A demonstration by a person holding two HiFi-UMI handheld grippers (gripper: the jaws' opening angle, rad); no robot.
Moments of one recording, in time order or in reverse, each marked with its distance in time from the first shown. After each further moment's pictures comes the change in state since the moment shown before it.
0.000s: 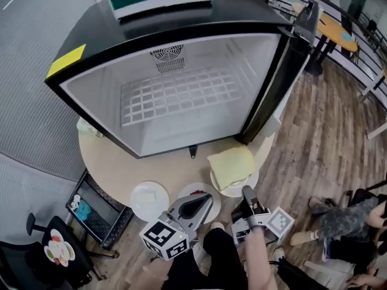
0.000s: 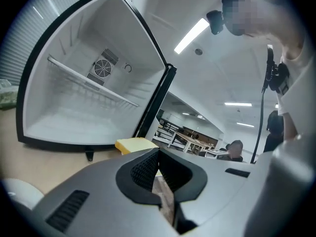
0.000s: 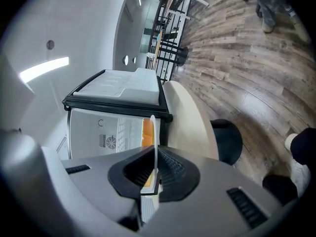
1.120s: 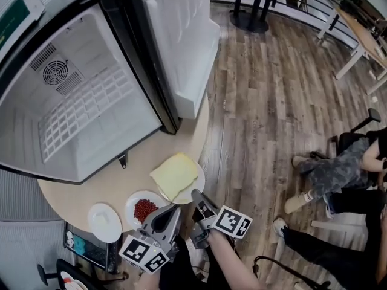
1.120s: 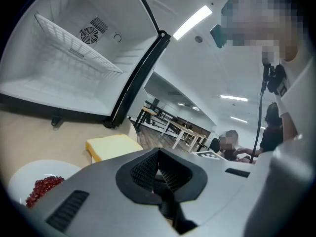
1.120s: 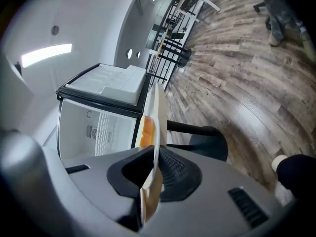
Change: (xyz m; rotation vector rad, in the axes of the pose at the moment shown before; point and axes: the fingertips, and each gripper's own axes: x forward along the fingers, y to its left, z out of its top) left arm 0.073 -0.036 -0.089 -0.014 0.147 -0.051; right arm -0.007 -0.103 0.015 -0.106 0.032 -0.064
